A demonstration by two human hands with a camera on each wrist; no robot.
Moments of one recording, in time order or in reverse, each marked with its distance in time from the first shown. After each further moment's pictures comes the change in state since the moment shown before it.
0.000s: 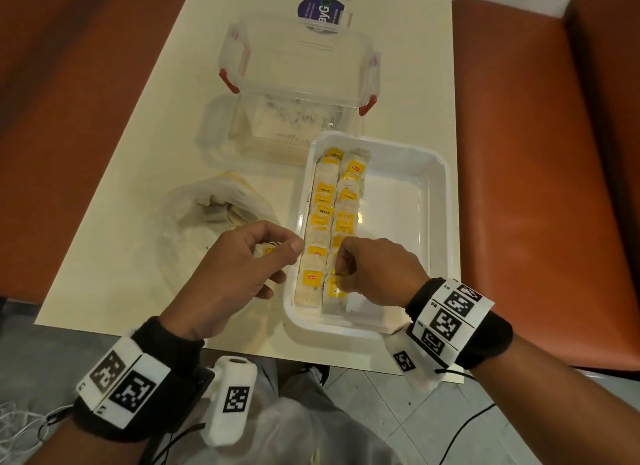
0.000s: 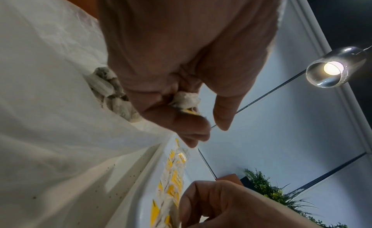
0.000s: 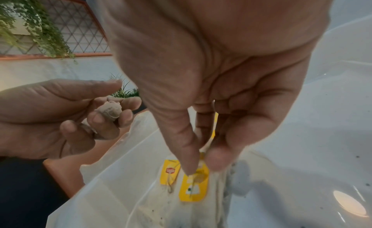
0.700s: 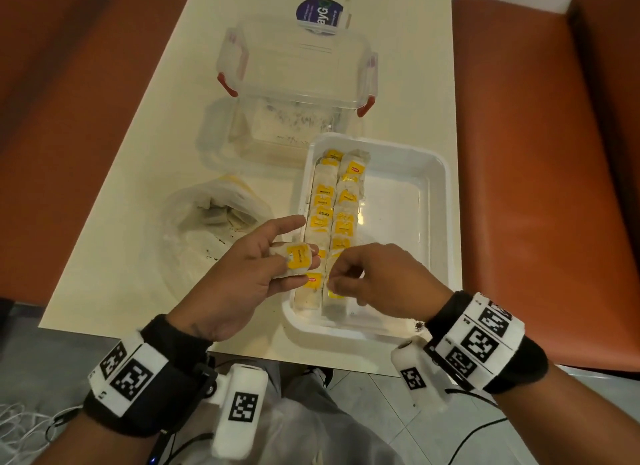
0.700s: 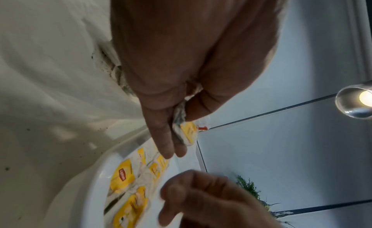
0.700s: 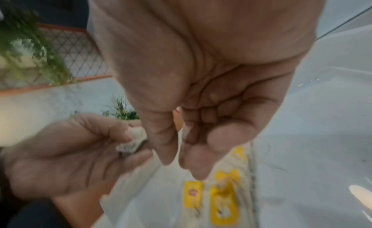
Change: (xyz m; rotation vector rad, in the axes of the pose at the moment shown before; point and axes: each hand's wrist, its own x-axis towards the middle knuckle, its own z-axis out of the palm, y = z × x) left_hand 0.006 -0.002 0.009 -0.252 -0.186 -0.070; right_hand -0.023 -0.001 -0.011 0.230 -0.007 -0.137
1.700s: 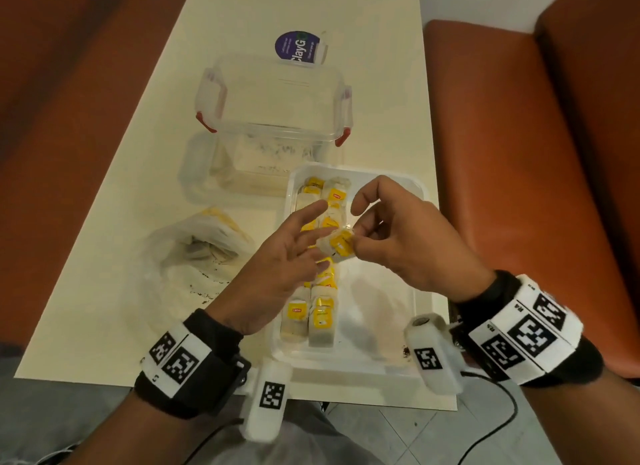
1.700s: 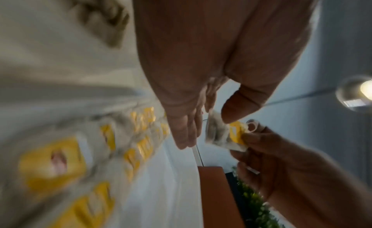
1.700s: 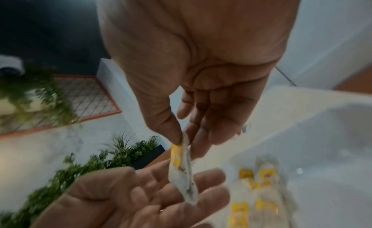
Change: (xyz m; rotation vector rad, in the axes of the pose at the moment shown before) left_hand 0.047 0.018 0.031 -0.087 -0.232 0.195; right_hand -0.010 -0.016 -0.079 0.258 0.331 -0.126
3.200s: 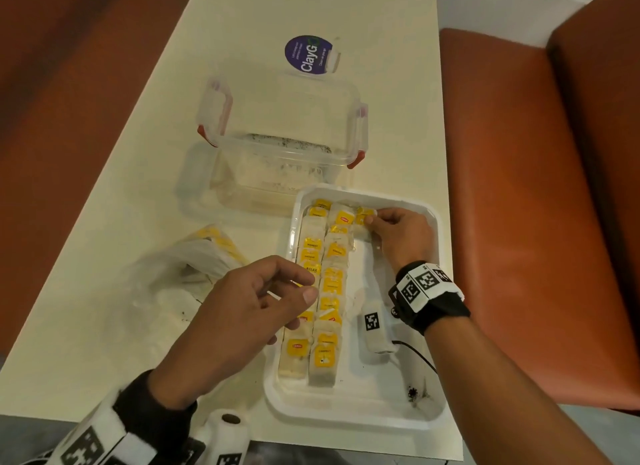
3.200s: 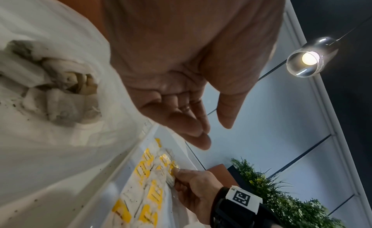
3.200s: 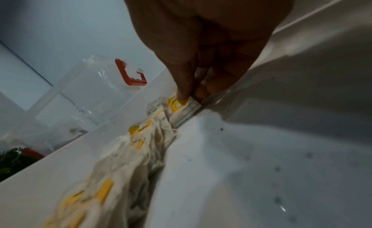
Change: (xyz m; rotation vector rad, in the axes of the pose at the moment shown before) left_hand -0.021 0.028 -0.017 0.448 0.262 -0.073; right_hand 0.119 0.121 0.039 0.173 0.498 0.434
